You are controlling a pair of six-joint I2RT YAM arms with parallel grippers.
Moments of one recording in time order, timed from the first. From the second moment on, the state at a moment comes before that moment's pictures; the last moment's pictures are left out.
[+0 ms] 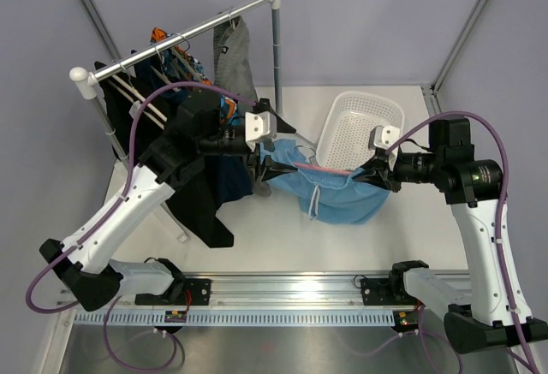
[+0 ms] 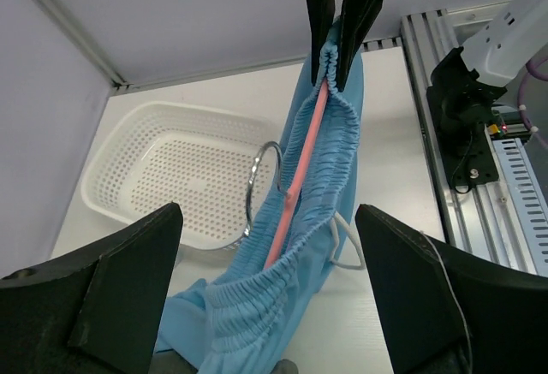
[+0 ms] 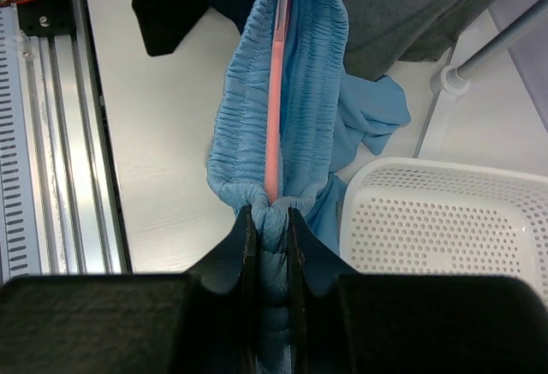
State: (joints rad) left arm -0.70 1.25 1.44 -0.40 0.79 0.40; right arm 0.11 1.00 1.38 -1.15 -0.95 -0.89
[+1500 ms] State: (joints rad) left arm -0.91 1.41 1.47 -0.70 0.48 0.50; right arm 0.30 1.01 1.33 -1.10 -0.83 -0.87
